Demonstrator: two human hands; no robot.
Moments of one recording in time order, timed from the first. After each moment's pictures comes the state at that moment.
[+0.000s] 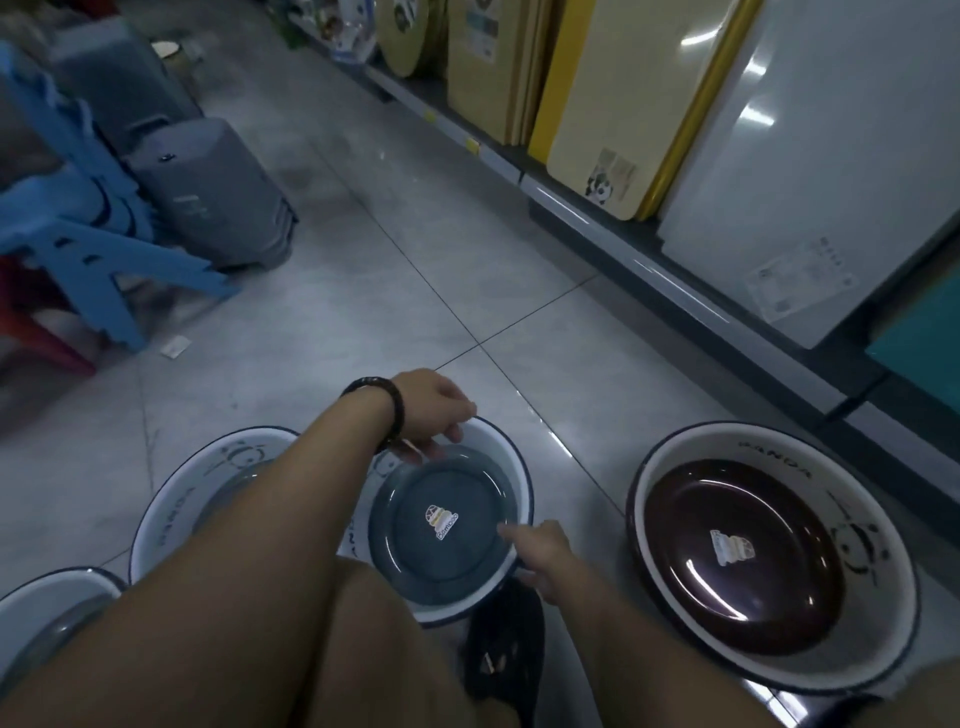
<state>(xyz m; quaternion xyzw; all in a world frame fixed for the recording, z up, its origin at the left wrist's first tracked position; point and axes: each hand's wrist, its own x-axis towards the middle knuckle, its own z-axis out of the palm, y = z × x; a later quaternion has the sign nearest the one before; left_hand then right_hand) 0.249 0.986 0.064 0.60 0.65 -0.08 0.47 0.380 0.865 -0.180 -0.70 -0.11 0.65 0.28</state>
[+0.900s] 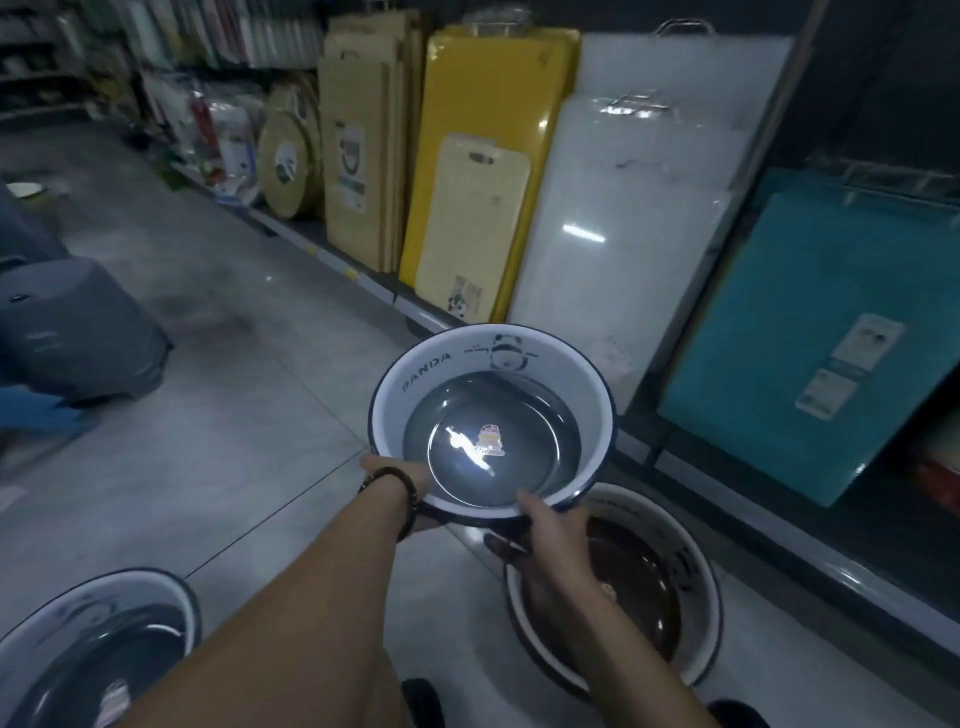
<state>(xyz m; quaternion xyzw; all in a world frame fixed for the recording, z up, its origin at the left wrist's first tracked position) 0.377 0.935 0.064 0.31 0.66 0.22 0.64 0.514 0.827 -0.008 -0.55 0.01 0.49 0.67</state>
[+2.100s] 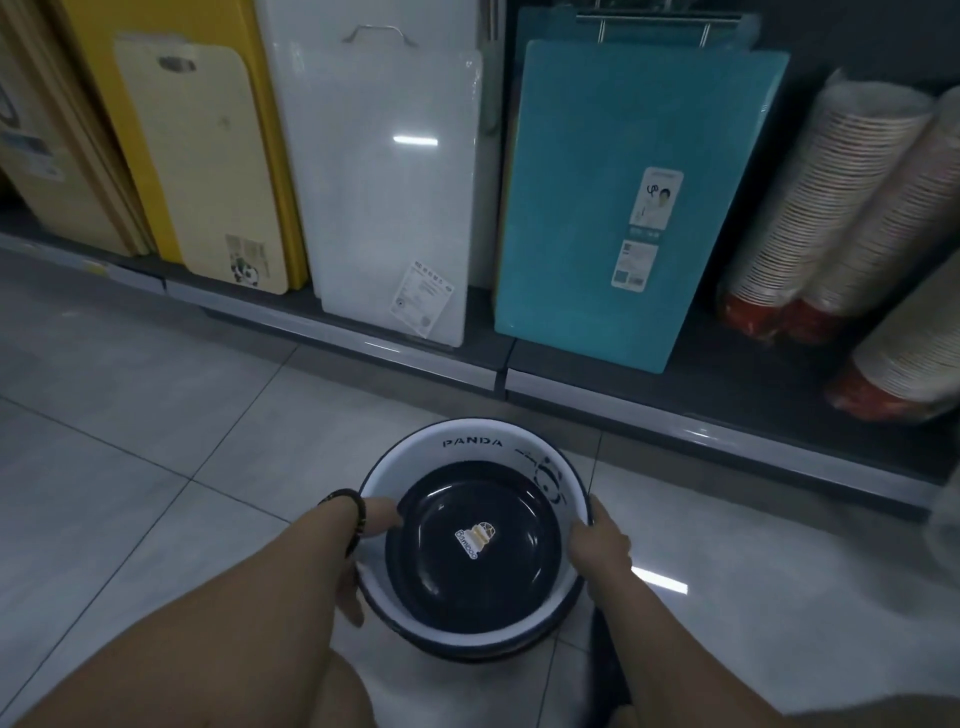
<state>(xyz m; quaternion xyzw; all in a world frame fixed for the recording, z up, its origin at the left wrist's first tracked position) 0.552 0.913 -0.040 0.45 0.65 -0.36 0.50 0.717 0.692 -0.165 -0.87 0.04 0.35 0.35</state>
